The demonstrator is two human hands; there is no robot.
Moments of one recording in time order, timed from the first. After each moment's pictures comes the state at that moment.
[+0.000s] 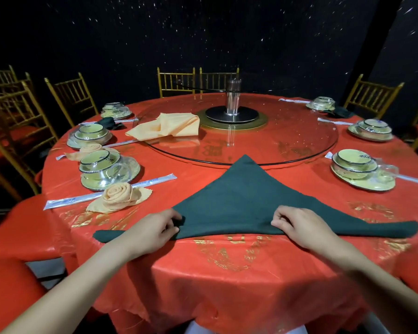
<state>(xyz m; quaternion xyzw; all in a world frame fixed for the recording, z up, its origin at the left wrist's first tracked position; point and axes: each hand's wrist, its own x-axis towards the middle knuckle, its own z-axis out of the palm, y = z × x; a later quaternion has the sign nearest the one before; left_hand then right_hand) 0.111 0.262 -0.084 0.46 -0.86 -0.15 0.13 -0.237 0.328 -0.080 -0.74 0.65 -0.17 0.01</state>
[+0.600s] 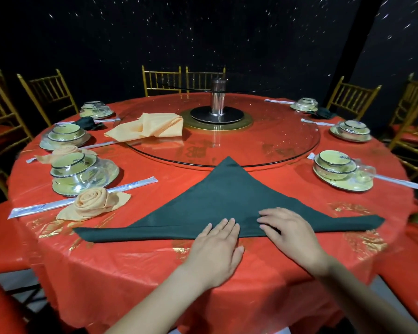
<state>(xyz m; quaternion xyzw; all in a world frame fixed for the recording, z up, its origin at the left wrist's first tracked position) -0.038 0.312 -0.105 0.40 -0.91 -0.05 0.08 -0.248 0.332 -0.102 -0.75 0.61 -0.24 -0.07</state>
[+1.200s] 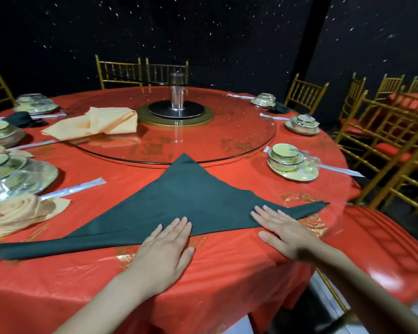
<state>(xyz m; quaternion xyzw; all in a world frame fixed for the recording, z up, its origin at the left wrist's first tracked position) -0.038 0.310 -0.110 0.40 -0.92 -0.04 0.06 -0.354 0.374 -0.105 -0.76 0.65 0.00 0.06</state>
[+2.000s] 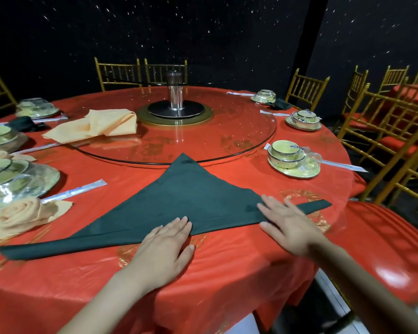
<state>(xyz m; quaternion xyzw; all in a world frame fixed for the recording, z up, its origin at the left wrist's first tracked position) -0.044 0.306 -0.103 0.40 -0.91 -0.07 0.06 -0.345 0.375 -0.091 -0.73 0.68 -0.08 -0.01</state>
